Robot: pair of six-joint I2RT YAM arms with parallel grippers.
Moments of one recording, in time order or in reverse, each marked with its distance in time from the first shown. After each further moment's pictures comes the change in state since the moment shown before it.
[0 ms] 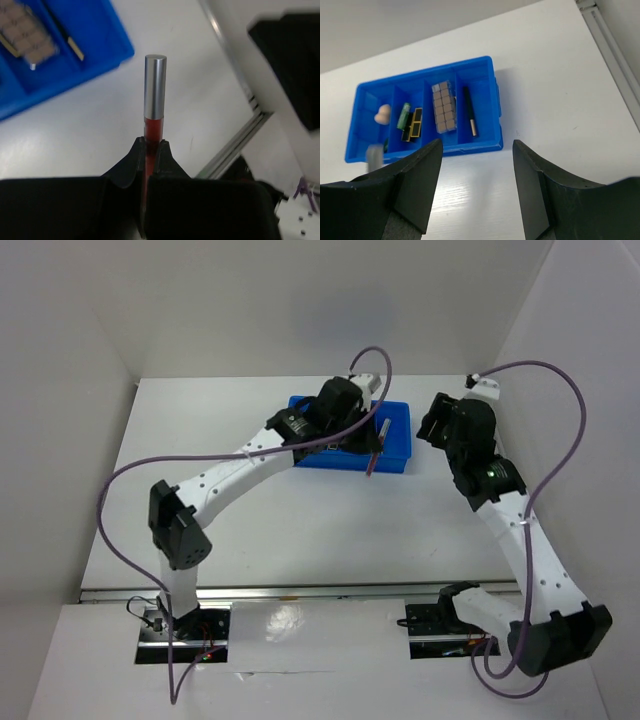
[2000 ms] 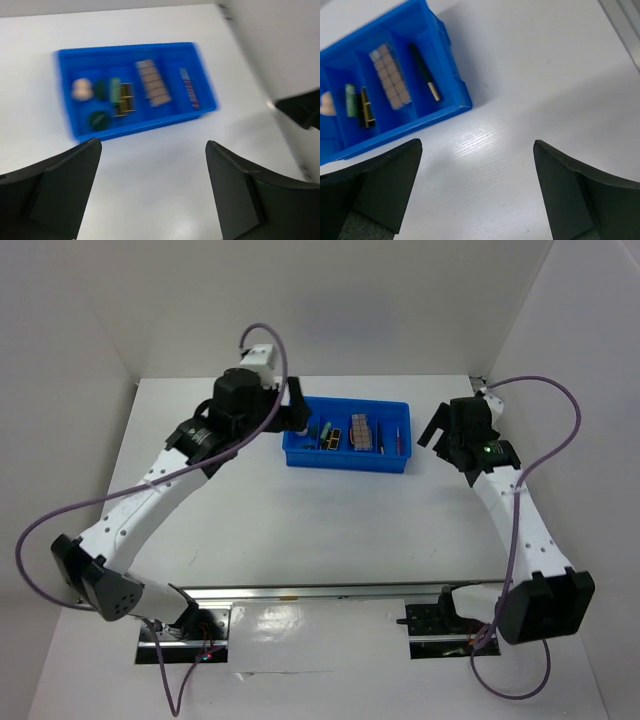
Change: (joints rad) left arm 0.201 -0.362 -0.236 0.169 -0.164 0.127; right arm -0.111 0.062 0.041 -0.274 -0.012 0.192
